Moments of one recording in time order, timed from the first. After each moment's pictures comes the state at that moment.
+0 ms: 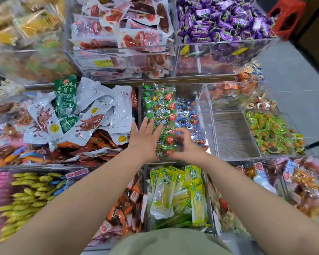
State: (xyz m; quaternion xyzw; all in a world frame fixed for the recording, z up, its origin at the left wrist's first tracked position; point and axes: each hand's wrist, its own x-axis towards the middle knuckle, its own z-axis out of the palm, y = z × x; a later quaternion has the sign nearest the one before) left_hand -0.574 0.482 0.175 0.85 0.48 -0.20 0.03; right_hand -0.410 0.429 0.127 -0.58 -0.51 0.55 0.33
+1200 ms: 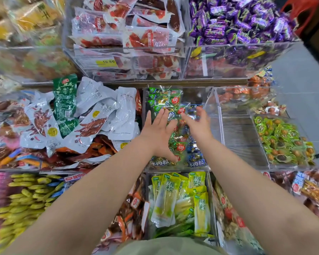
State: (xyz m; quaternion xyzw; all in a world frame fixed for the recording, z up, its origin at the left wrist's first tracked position) left_hand -0.552 0.527 0.176 0.89 0.41 -0.19 0.05; right_hand -0.397 0.513 0.143 -0.73 -0.34 0.38 0.45
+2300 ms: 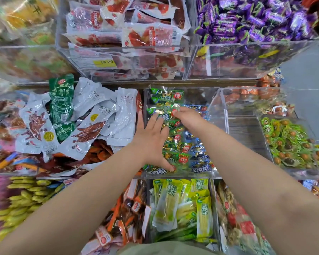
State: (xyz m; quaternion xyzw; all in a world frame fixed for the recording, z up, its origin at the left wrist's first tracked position) left_hand -0.571 0.529 0.180 0.89 0.42 -0.18 -0.01; right_hand -0.405 0.569 0.152 -0.70 -0.44 0.49 0.28
